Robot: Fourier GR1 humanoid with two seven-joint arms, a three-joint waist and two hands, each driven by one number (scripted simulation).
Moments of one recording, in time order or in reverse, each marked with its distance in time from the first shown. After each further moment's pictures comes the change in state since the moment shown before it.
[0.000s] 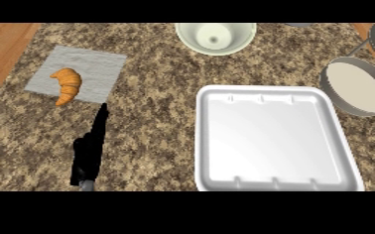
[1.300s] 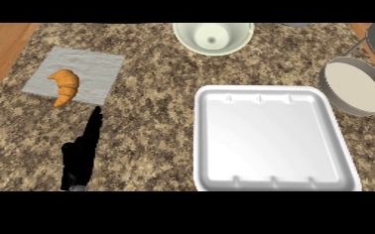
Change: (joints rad) left arm 0.041 0.010 0.042 -0.033 0.002 -0.052 0.004; right arm 0.001 0.042 -0.229 0.208 -0.338 -0.734 -0.275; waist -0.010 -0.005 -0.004
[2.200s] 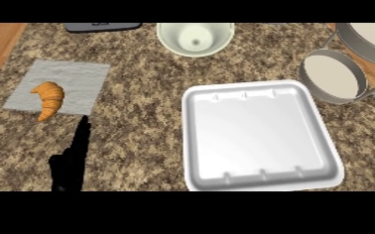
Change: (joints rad) left arm 0.080 -0.001 0.041 -0.025 0.002 0.024 -0.032; right arm 0.499 0.078 -0.310 -0.939 -0.136 0.329 0.340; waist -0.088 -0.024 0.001
